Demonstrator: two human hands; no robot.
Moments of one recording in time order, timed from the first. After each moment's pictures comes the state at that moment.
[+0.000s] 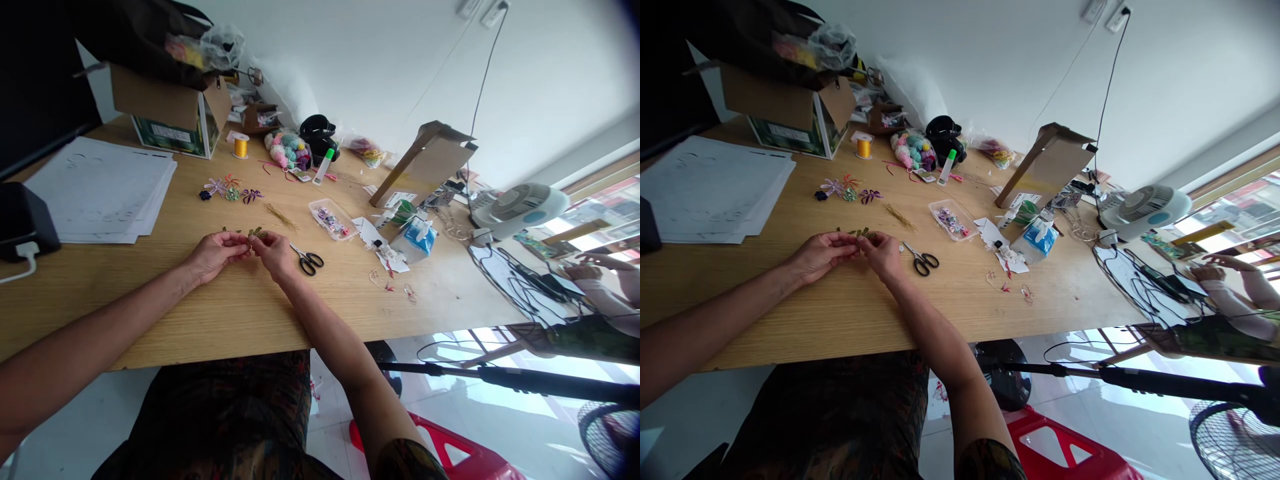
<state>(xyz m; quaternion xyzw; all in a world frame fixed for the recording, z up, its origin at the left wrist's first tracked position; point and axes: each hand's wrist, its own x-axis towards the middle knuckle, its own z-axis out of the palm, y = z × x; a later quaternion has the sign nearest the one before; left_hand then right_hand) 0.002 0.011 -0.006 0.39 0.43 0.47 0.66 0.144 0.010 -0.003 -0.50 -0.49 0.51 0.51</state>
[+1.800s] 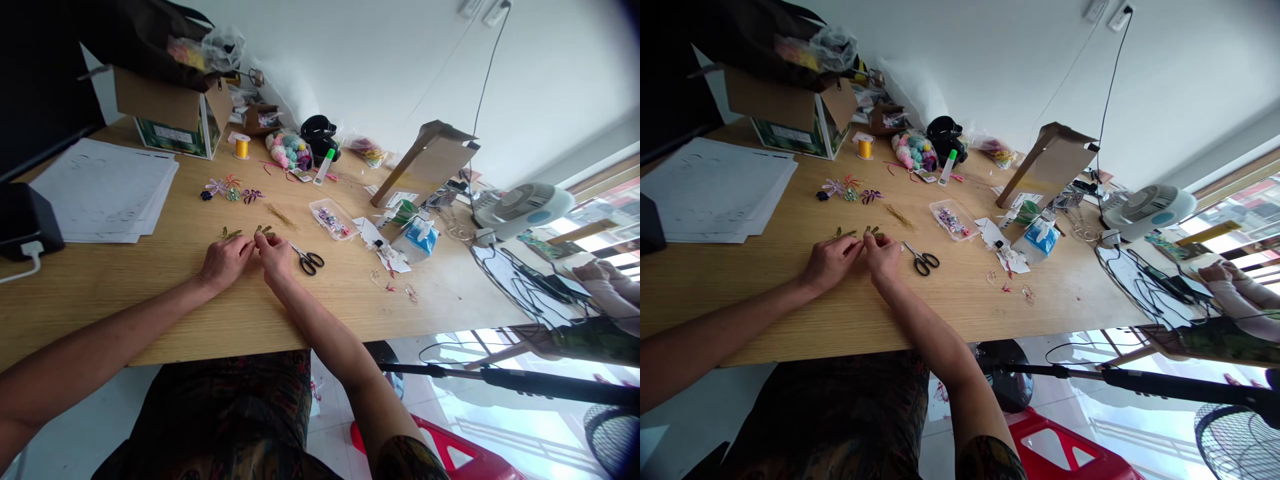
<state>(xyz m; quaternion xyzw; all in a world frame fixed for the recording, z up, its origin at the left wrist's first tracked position) 0.016 -0.005 -0.009 0.76 0.49 0.42 0.10 0.128 0.004 -0.002 -0.55 -0.34 0.49 0.59</state>
